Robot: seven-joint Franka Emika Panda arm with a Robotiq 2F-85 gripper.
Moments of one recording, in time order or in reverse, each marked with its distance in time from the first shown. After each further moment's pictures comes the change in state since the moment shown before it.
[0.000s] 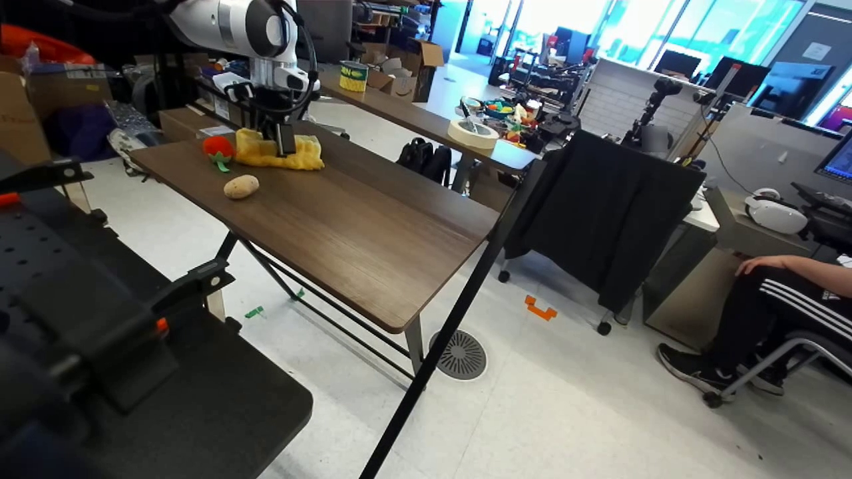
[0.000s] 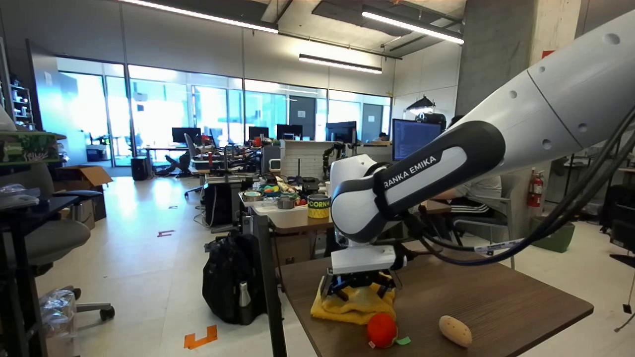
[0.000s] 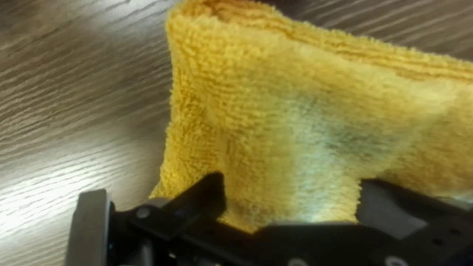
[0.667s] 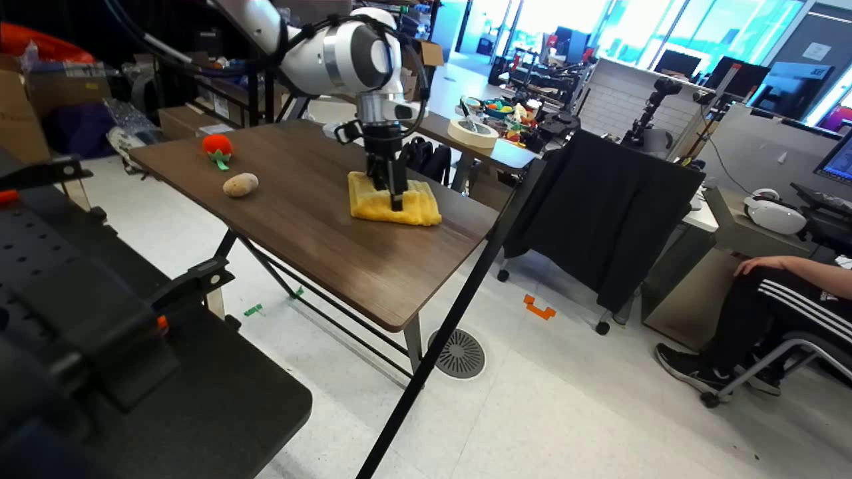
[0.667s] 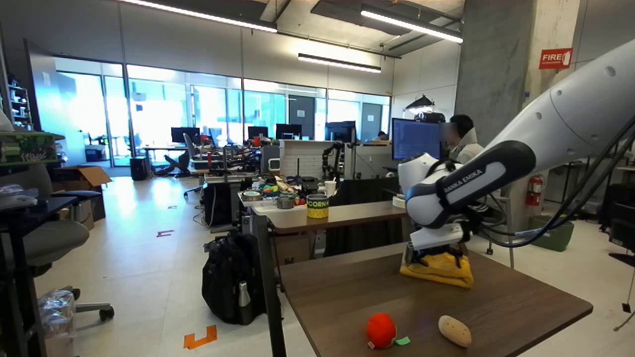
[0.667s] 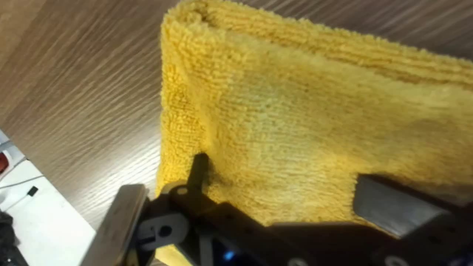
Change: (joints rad) arm -0.226 0.000 -0.201 -0.015 -0.080 0.021 -0.001
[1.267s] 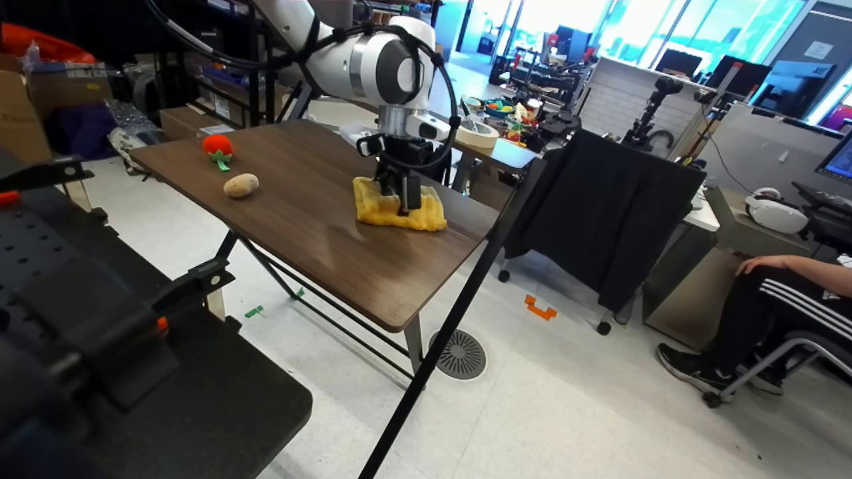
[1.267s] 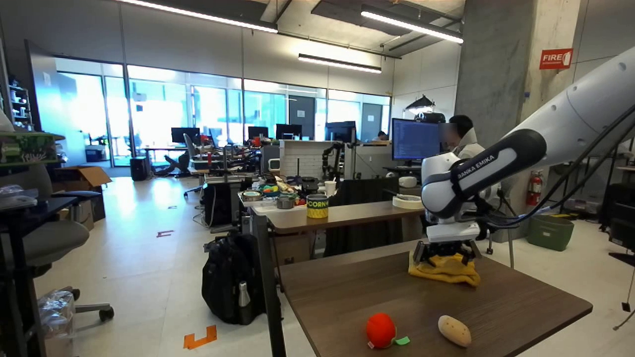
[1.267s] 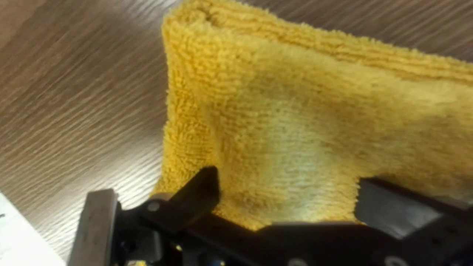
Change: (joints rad) arm -0.120 -0.040 0.126 -0.061 0.068 0.039 -0.170
